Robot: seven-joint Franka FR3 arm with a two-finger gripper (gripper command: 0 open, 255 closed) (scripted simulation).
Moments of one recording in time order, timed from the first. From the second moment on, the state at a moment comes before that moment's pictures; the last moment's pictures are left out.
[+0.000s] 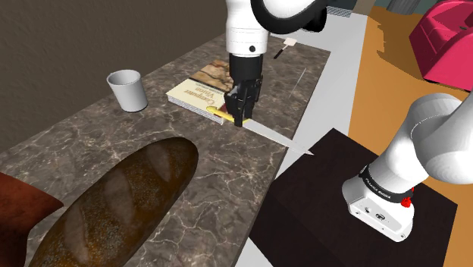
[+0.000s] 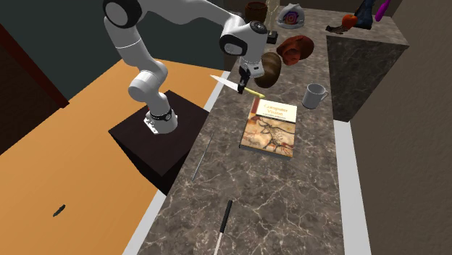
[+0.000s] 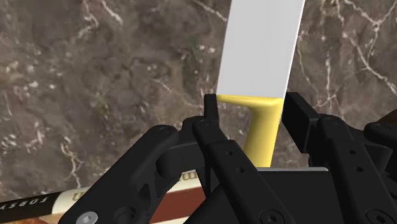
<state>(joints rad) 0.39 -0.17 0.17 -2.24 0.25 1.94 0.20</state>
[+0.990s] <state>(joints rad) 0.39 -0.12 0.18 -2.30 0.25 2.06 0.18</state>
